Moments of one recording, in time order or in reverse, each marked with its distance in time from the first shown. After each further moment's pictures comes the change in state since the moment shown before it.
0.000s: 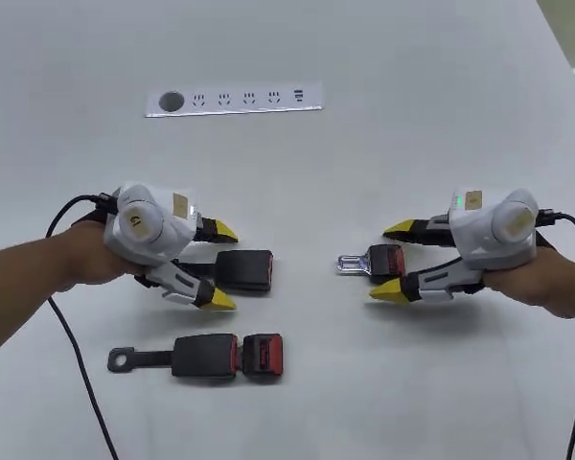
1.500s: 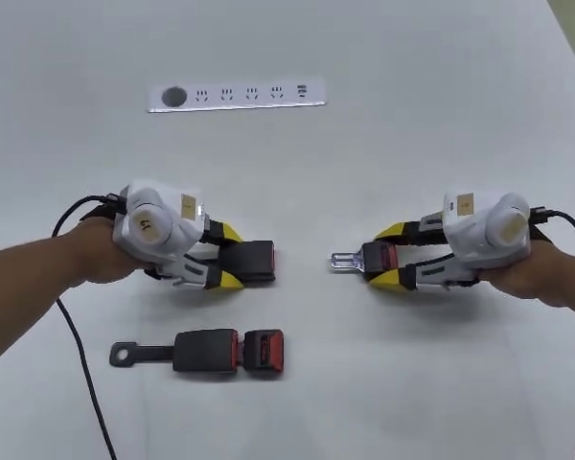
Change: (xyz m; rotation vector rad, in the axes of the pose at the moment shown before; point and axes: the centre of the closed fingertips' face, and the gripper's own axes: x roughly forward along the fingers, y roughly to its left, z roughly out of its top) left arm 0.004 0.006 -0.002 0.060 0.012 0.050; right arm 0.017 0.002 0.005 -0.124 0.003 0.026
